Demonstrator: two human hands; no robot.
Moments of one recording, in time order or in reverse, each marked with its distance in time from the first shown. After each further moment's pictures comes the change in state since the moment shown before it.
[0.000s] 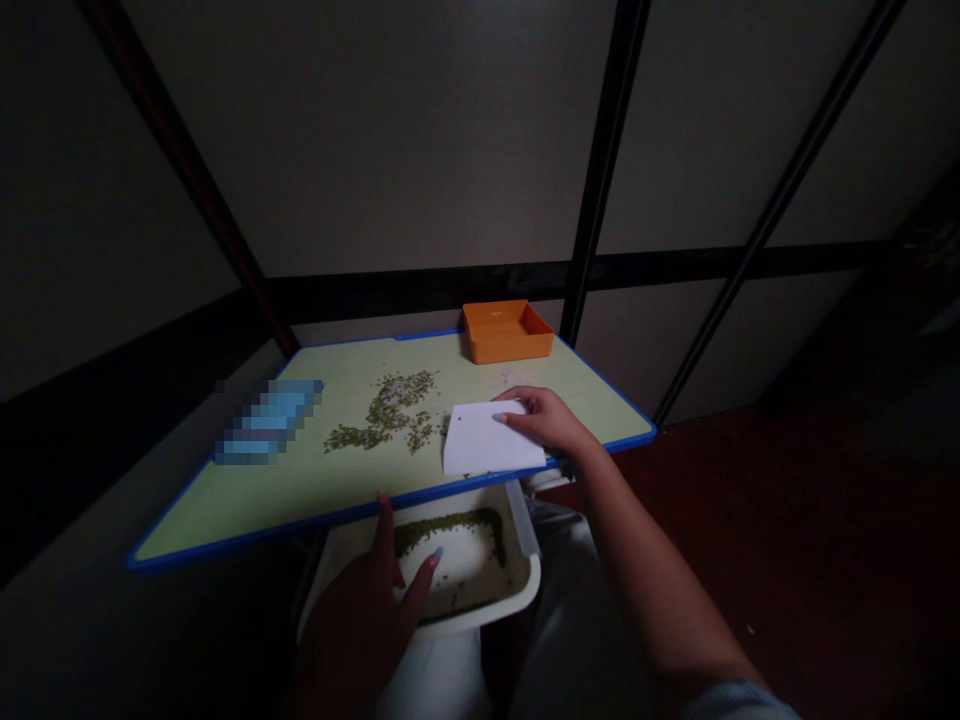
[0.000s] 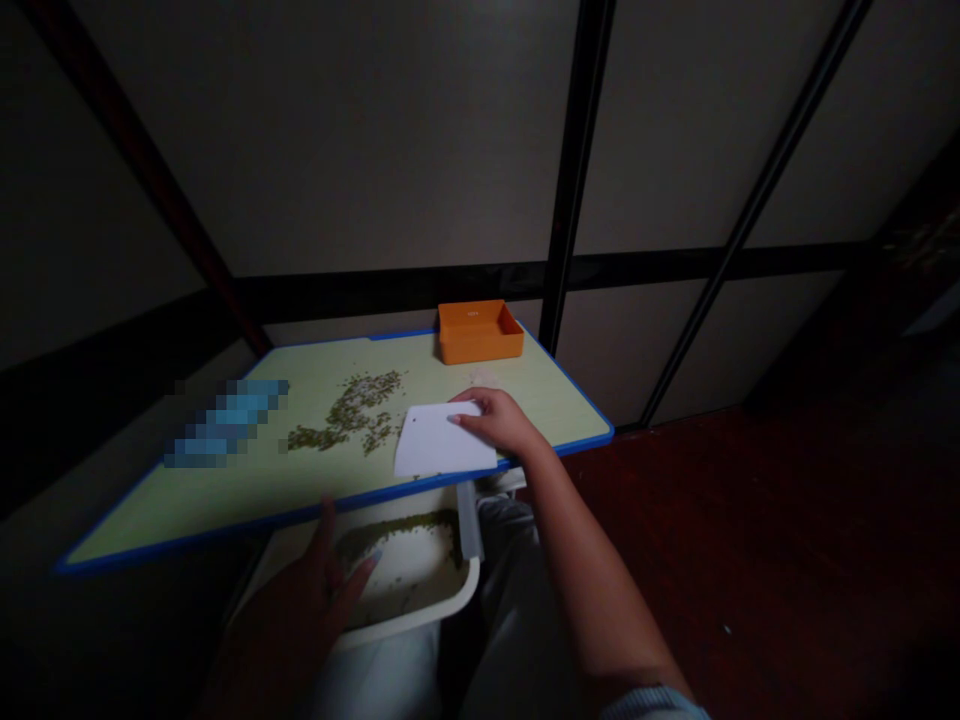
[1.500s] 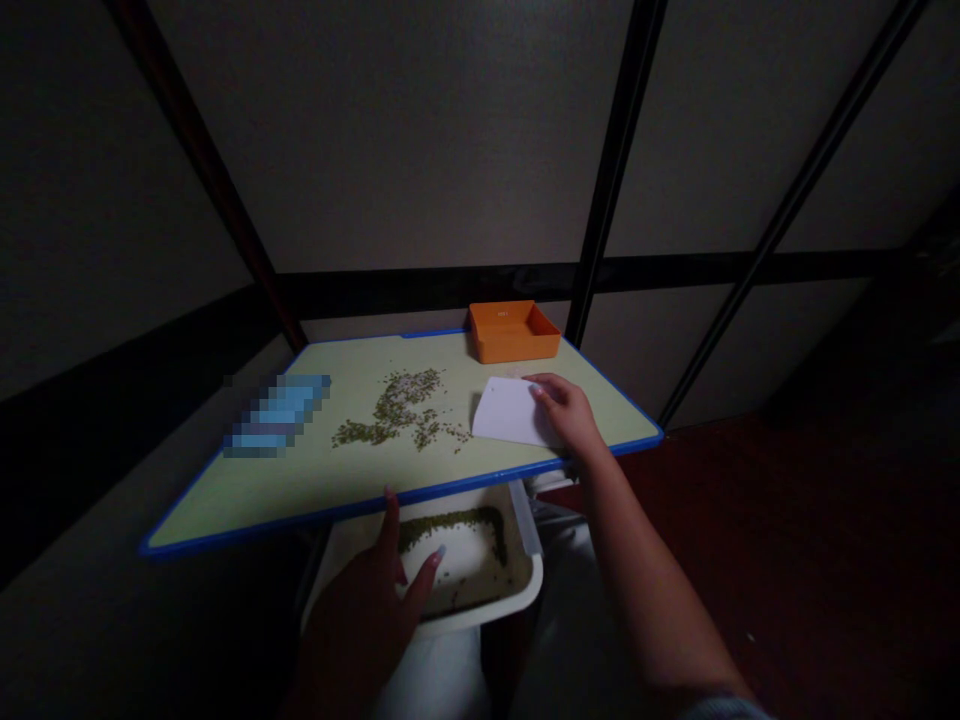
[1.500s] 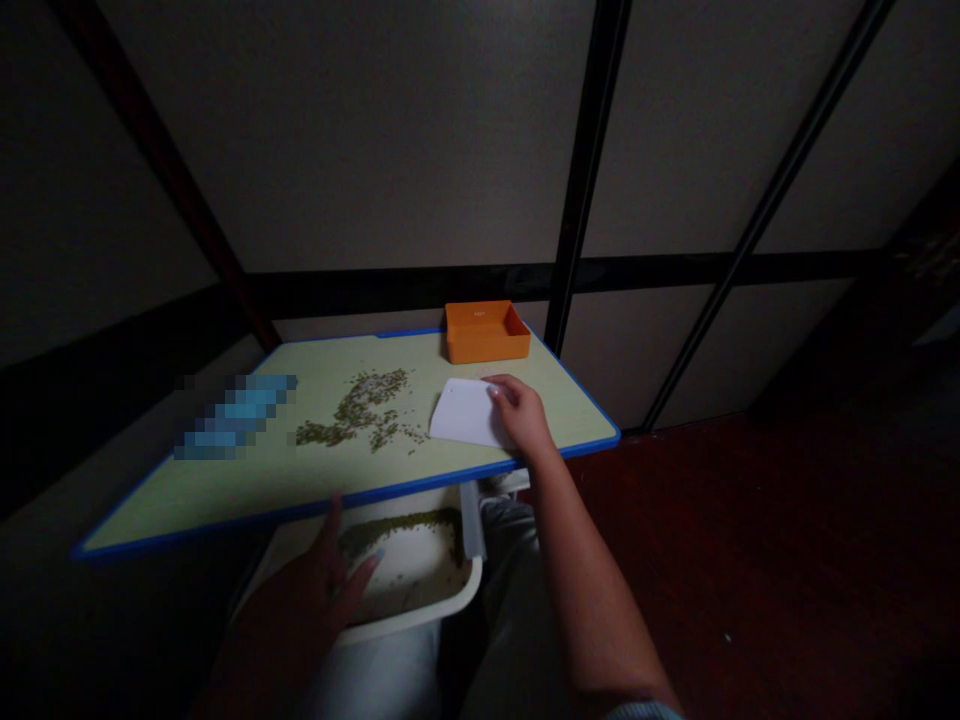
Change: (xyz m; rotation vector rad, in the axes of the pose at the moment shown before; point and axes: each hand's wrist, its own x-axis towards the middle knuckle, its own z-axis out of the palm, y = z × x) left_hand 0.001 -0.008 0.004 0.020 0.027 0.031; right_hand -0.001 0.012 -0.005 0.004 0.424 -0.085
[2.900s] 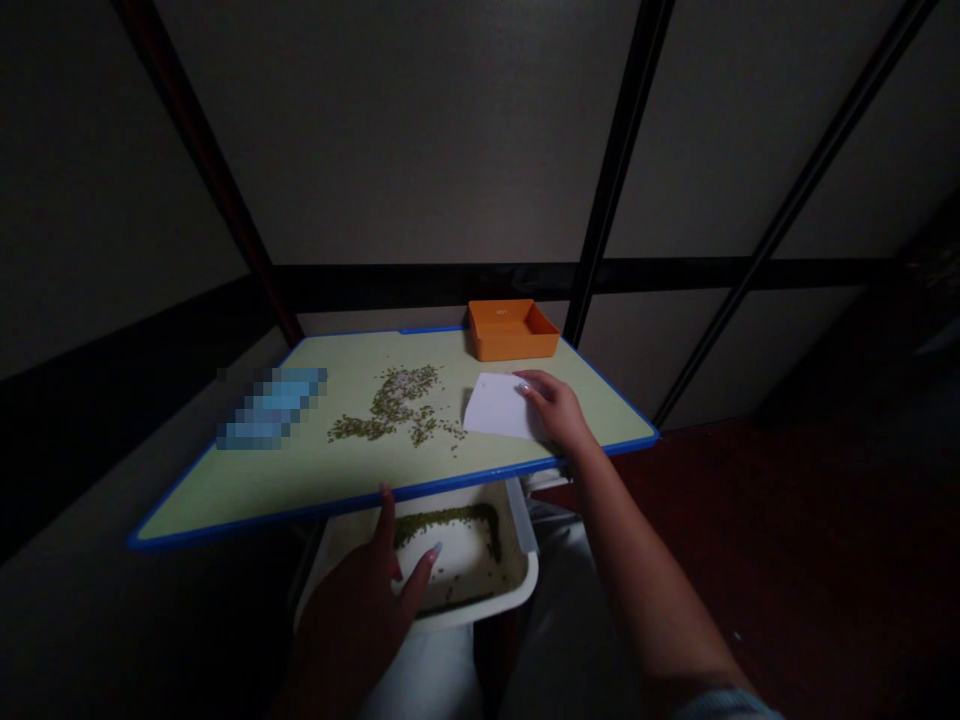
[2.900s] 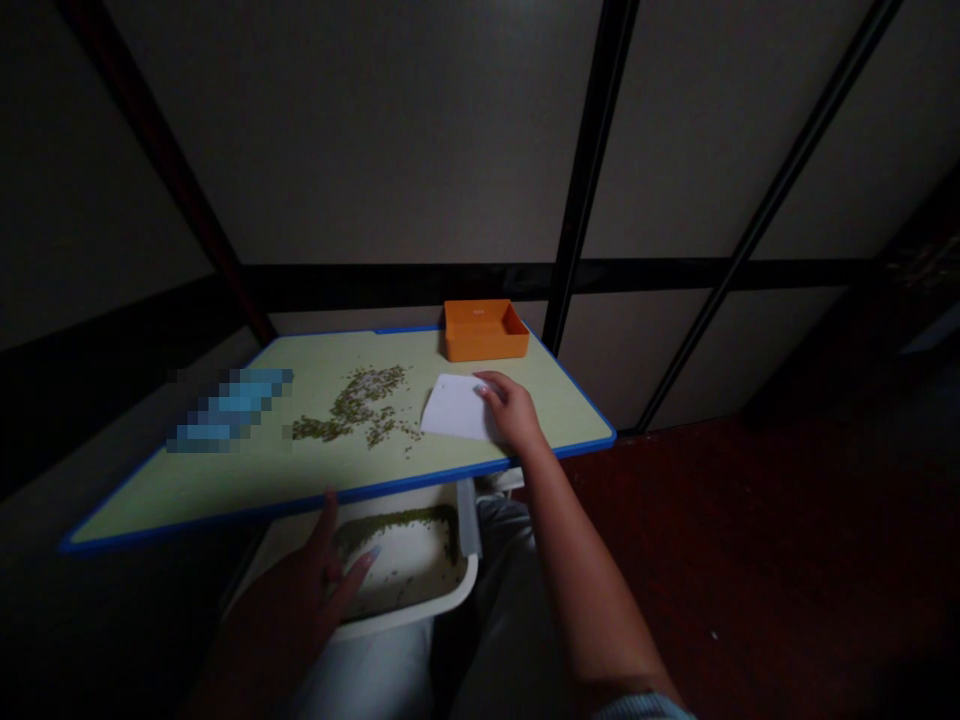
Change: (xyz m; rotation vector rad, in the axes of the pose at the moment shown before) left_hand 0.001 -0.004 0.006 -0.018 0.026 0.027; right_hand 0.004 0.002 0.008 -0.054 -0.052 -0.028
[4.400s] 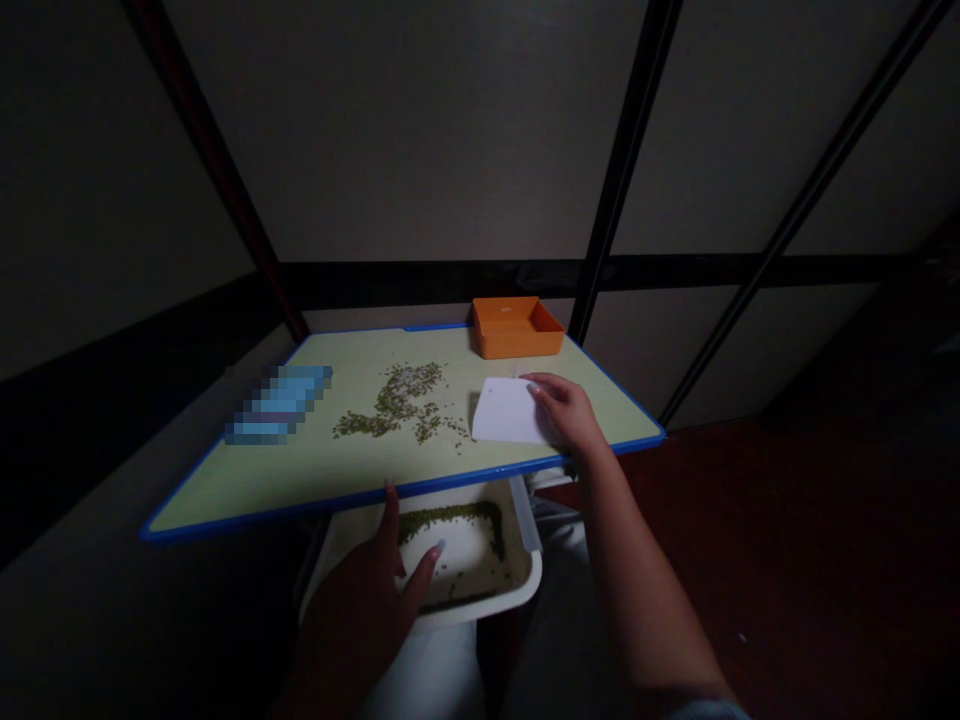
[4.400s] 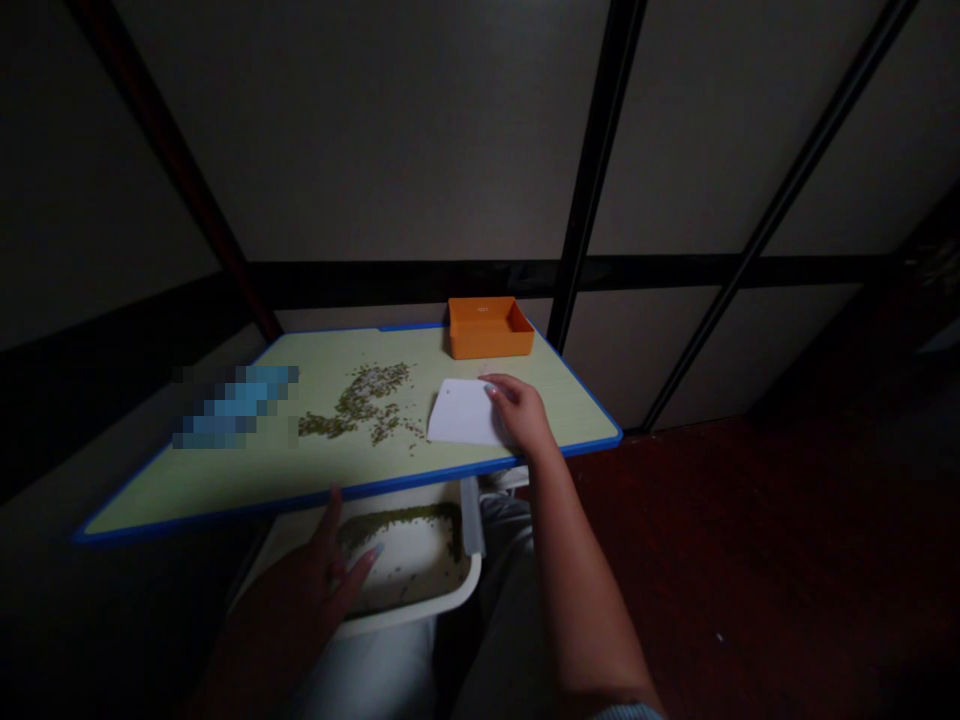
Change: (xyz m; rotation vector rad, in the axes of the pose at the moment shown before) left_hand -0.001 0.003 -0.005 0.025 -0.012 -0.022; right_hand -0.006 -0.003 -0.007 0.045 0.001 0.036
